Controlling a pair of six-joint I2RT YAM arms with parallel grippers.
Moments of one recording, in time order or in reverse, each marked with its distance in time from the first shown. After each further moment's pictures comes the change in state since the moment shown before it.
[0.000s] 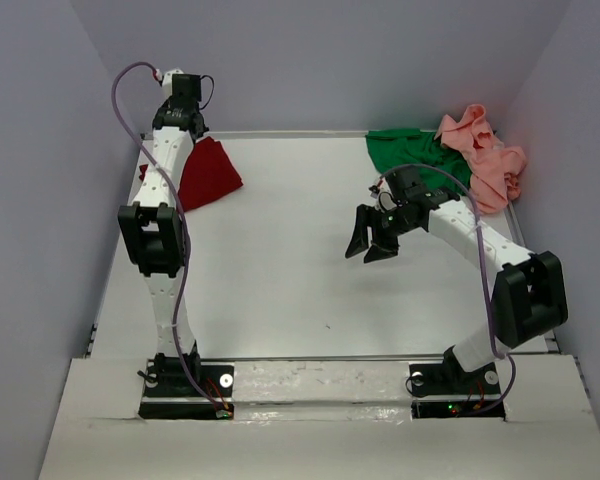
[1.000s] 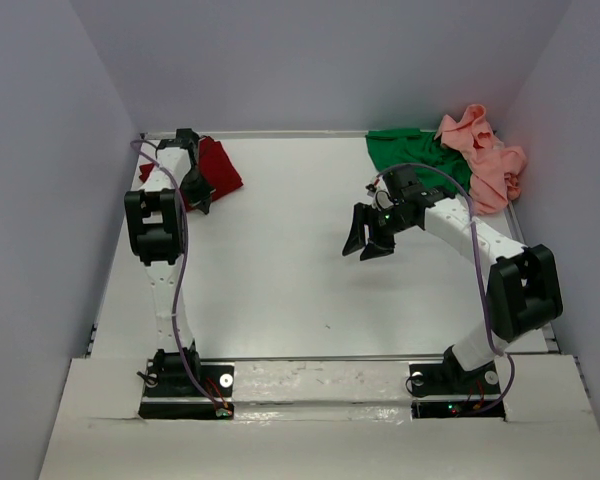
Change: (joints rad) left arm 0.083 0.175 -0.204 -0.362 0.366 -0.250; right arm 0.000 0.048 0.006 0.046 -0.024 0.000
